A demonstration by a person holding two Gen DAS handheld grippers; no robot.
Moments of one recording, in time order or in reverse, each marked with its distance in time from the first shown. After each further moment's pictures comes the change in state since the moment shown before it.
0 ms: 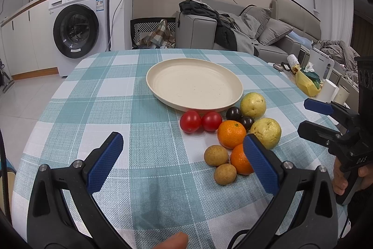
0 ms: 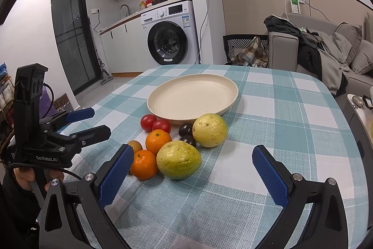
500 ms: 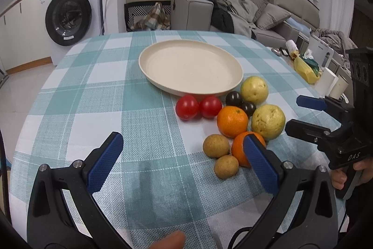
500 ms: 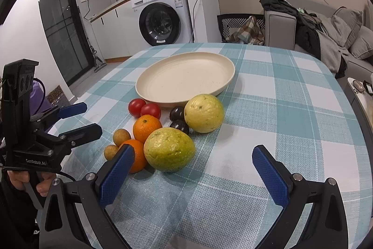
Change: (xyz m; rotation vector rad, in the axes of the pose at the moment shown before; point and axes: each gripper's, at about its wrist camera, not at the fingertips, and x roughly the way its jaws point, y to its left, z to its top) left arm 0.028 0.003 -0.001 0.010 0.140 -0.031; right arm 0.027 -0.005 0.000 0.039 0.144 -0.015
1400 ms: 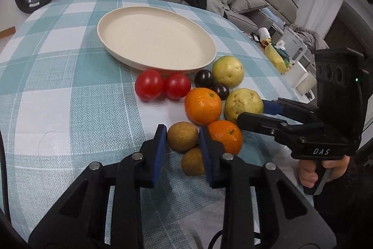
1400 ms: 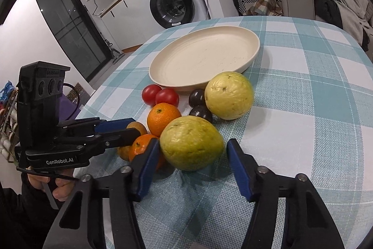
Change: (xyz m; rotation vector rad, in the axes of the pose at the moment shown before) left arm 0.044 0.003 0.007 -0.066 0.163 -0.267; right arm 0.031 -0.003 0.001 0.076 0.129 0.175
